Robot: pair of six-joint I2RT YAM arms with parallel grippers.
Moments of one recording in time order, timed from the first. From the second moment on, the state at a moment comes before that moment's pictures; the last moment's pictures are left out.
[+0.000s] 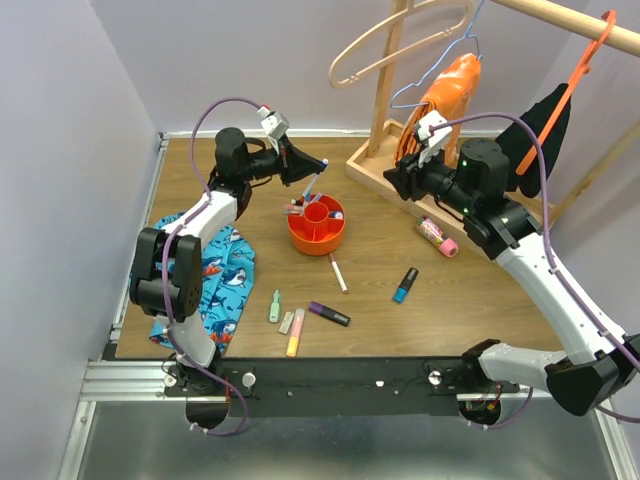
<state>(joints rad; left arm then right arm) -0.23 1.73 1.24 0.52 1.04 -0.26 0.47 1.18 1.28 -0.29 -0.23 -0.14</state>
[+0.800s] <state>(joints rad) -0.14 2.03 1.07 1.31 1.05 -0.76 0.47 1.42 1.51 -0.45 -0.13 -0.26</state>
